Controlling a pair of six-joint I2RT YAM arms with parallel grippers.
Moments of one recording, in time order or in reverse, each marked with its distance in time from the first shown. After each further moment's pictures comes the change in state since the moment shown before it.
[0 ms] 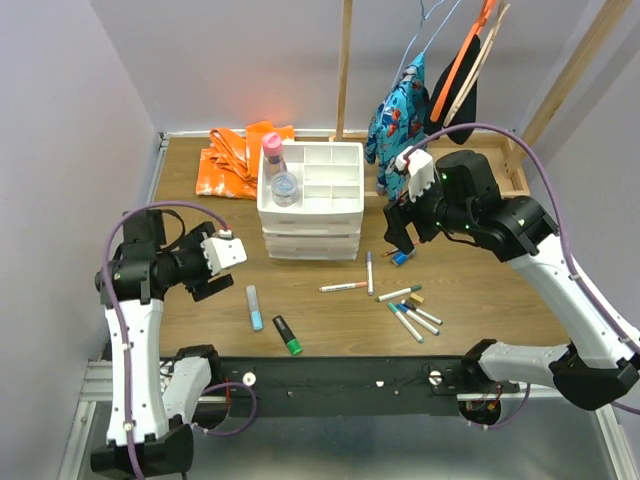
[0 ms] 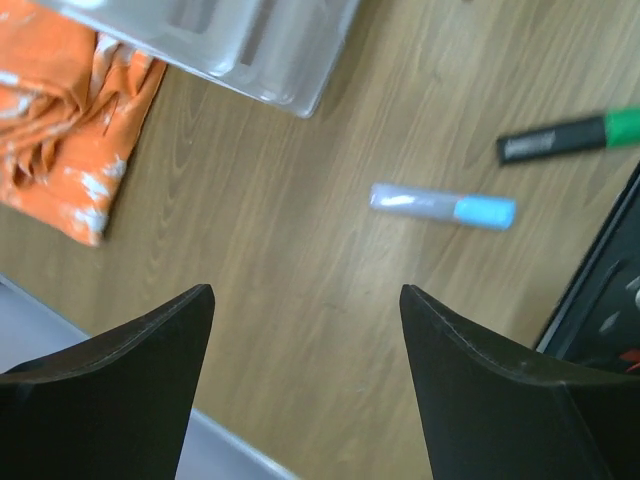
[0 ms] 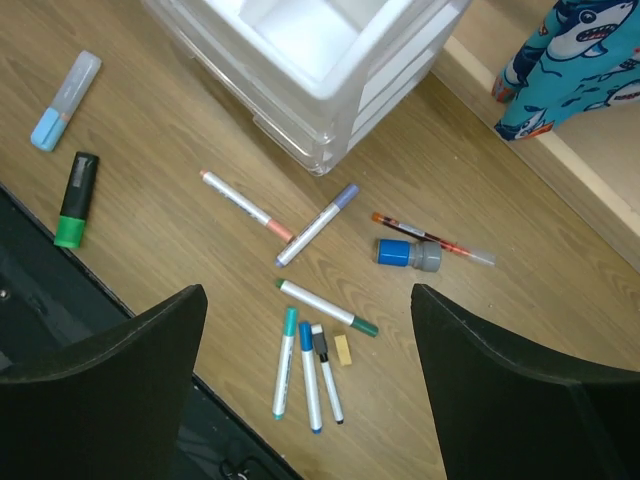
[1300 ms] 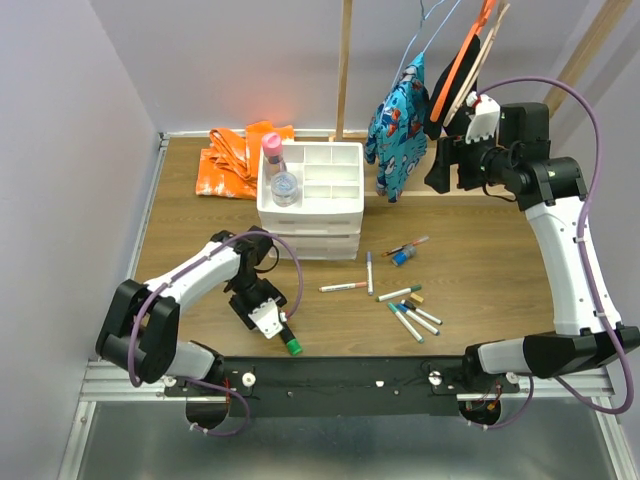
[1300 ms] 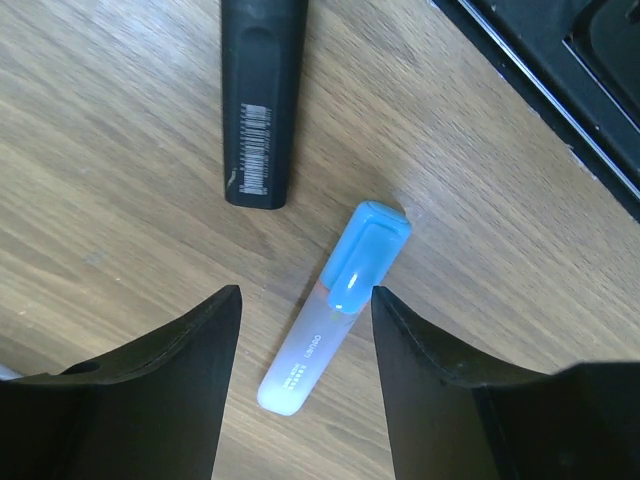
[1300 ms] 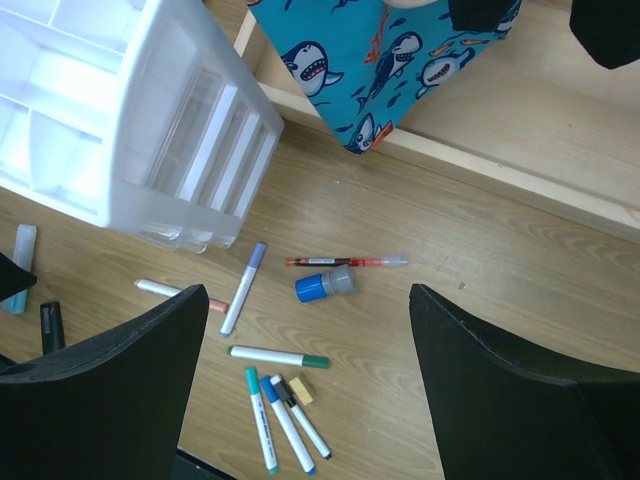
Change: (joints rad) left arm -0.611 0.552 -0.338 0.141 -0.277 0.842; right arm -0.499 0.172 0.195 0.007 -0.186 0.064
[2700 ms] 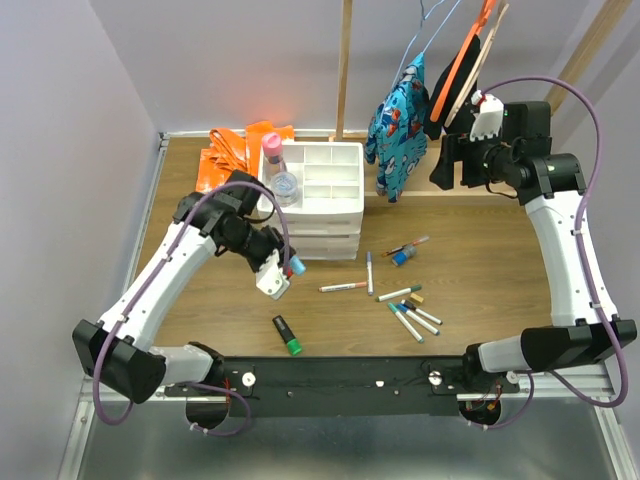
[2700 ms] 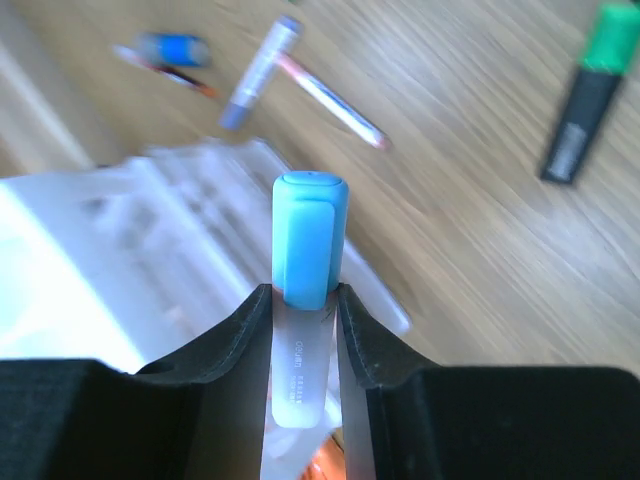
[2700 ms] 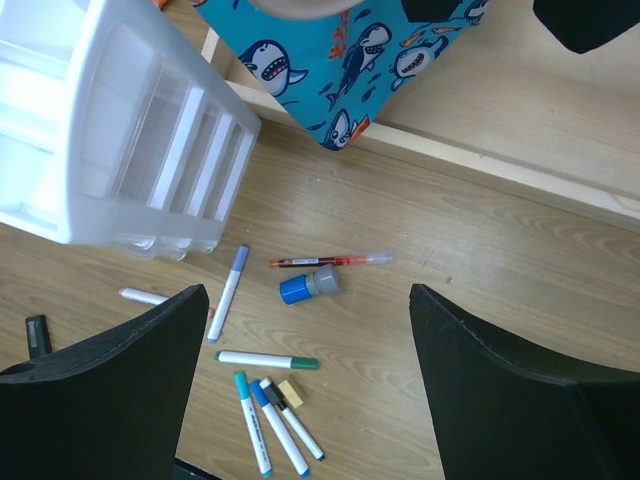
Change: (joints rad) left arm 0.000 -0.103 0.477 -0.160 0.250 -0.031; right arm -0.050 0.025 -0.005 0.009 -0.002 -0.004
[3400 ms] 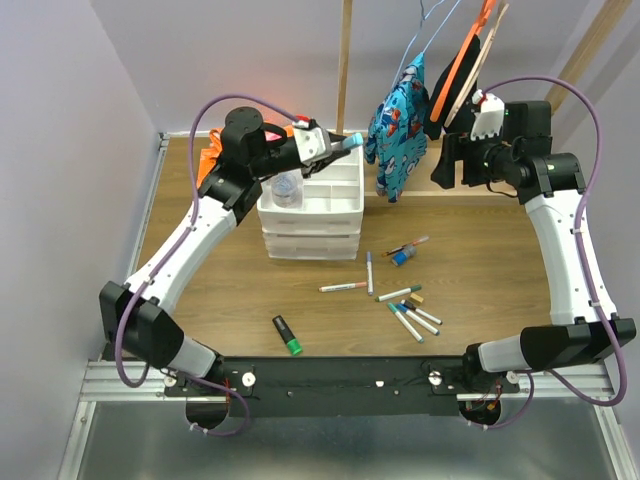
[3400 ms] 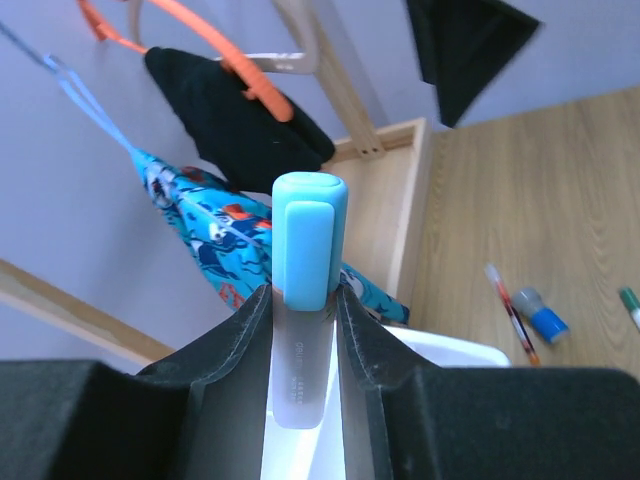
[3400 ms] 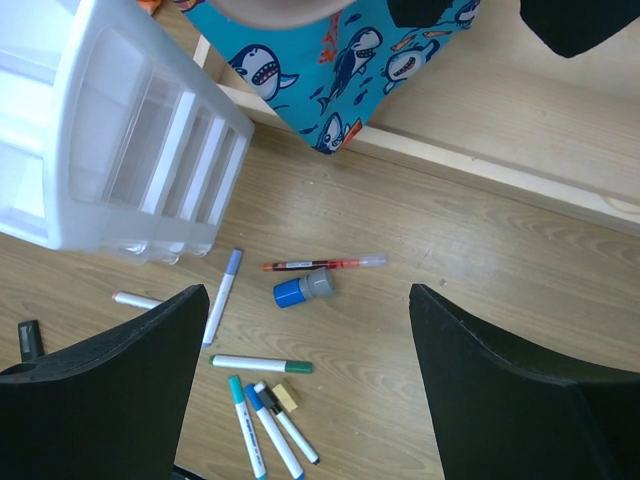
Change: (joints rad) left arm -0.010 0.179 0.171 1.318 0.167 -1.481; right arm -0.008 0.009 -0.001 0.010 0.001 -0.009
